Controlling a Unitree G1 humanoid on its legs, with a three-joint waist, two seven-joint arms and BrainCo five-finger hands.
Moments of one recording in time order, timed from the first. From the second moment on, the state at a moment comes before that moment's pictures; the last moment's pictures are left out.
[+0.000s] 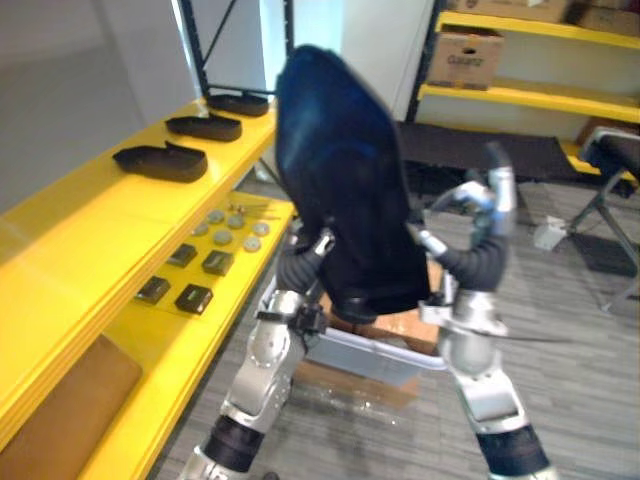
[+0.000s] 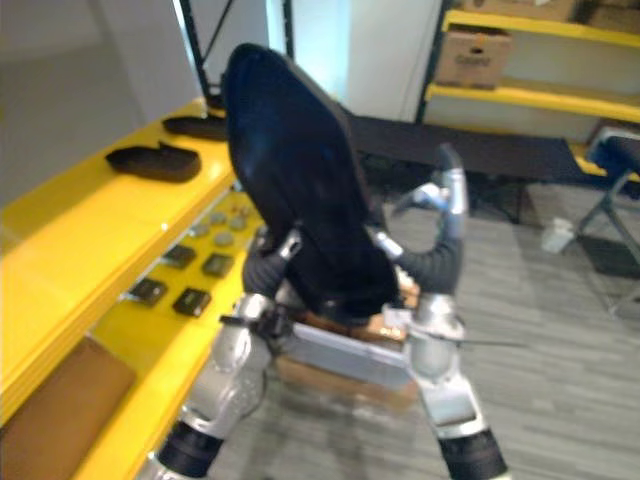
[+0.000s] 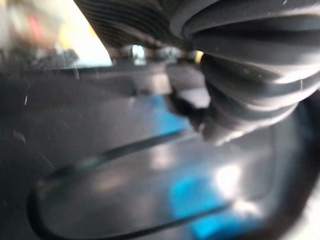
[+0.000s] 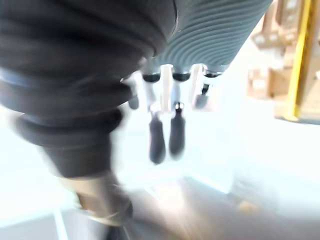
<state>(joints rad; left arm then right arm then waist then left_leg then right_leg) -0.10 0.03 -0.14 -0.06 -0.28 -0.21 0.36 -0.07 -0.18 -0.12 -0.42 -0.01 -0.50 -0.52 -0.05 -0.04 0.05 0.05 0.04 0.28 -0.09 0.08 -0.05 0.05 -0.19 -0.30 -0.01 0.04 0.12</state>
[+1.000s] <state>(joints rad) 0.20 0.02 0.00 -0.27 -0.14 -0.38 0.55 0.32 0.02 -0.16 0.12 0.47 -0.42 -0.19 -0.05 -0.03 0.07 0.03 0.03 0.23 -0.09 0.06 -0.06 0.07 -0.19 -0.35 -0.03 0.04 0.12</state>
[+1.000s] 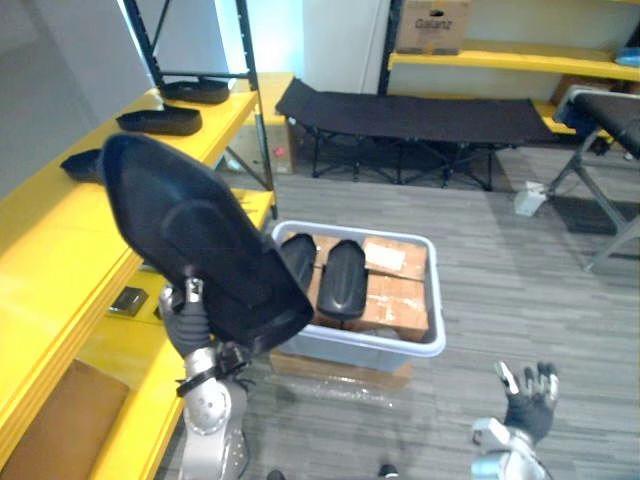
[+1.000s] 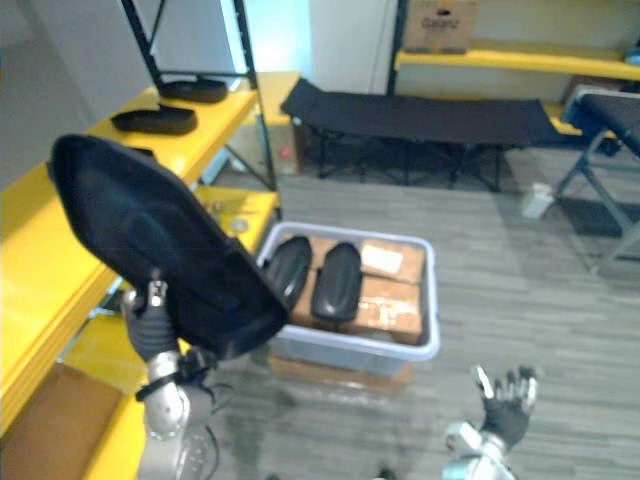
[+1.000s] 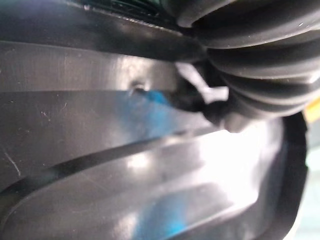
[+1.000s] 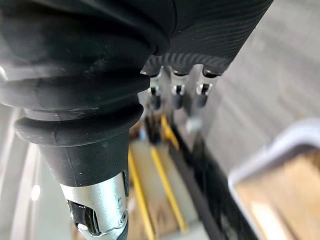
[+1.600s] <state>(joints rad) 0.41 -0.07 0.43 -0.47 -0.11 -0.39 0.54 0.04 -0.04 0.16 0.18 0.32 -0.24 -0.06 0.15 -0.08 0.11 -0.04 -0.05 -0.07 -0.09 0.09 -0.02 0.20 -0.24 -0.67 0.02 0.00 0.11</state>
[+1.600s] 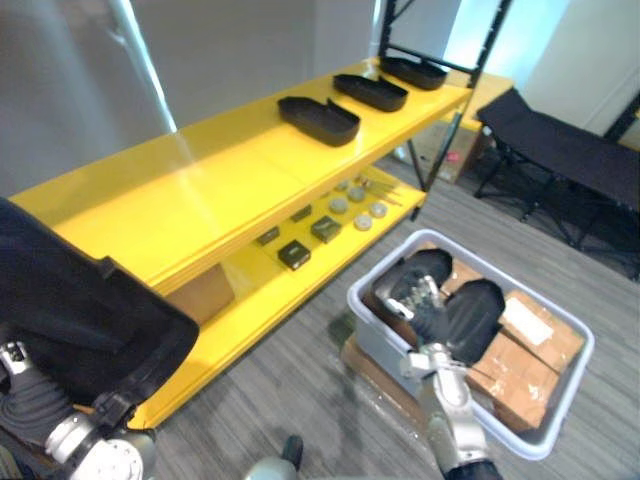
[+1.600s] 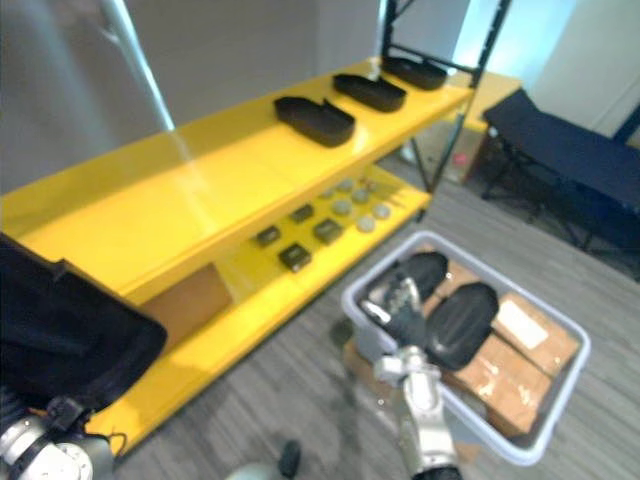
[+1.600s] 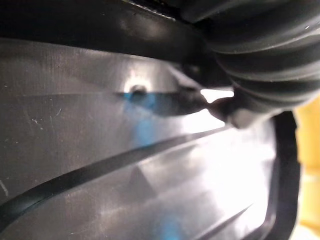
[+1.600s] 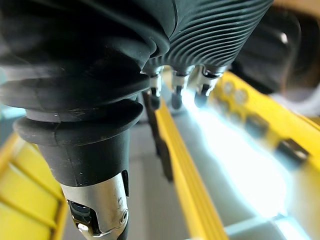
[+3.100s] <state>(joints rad) 0.35 0.03 0.36 -0.58 0.09 -0.45 0.41 0.13 -0.08 0.04 0.01 0.26 -0.35 0.02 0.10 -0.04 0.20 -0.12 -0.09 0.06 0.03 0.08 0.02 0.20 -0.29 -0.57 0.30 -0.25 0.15</state>
